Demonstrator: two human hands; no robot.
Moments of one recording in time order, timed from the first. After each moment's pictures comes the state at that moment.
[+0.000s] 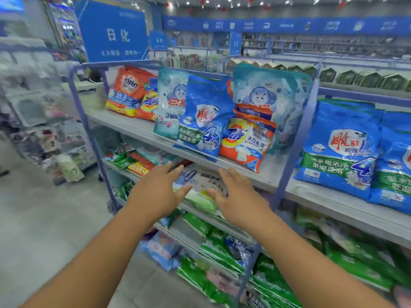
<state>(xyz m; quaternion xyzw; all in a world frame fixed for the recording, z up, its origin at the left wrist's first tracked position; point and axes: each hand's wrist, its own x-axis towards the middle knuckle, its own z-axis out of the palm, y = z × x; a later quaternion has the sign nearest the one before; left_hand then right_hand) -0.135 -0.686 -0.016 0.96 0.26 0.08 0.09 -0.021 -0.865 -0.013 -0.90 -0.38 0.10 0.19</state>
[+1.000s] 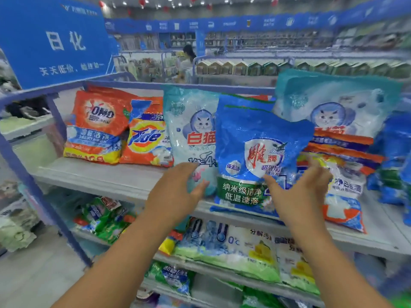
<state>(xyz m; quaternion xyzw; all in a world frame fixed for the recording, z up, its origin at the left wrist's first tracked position) 0.030 -0.404 -0.001 0.95 0.08 0.19 0.22 0.104 -0.639 -0.011 -0.88 -0.01 -0.20 0.42</state>
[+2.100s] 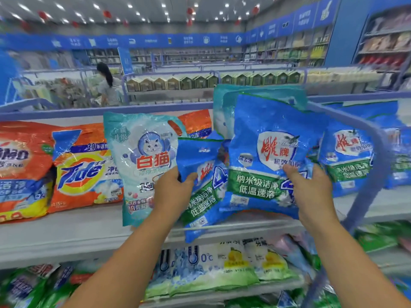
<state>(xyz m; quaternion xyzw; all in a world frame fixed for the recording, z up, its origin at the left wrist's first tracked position) 0.131 -0.446 -0.002 0.85 0.05 0.18 0.50 0.108 -0.712 0.004 -0.68 0.12 -0.28 0.67</state>
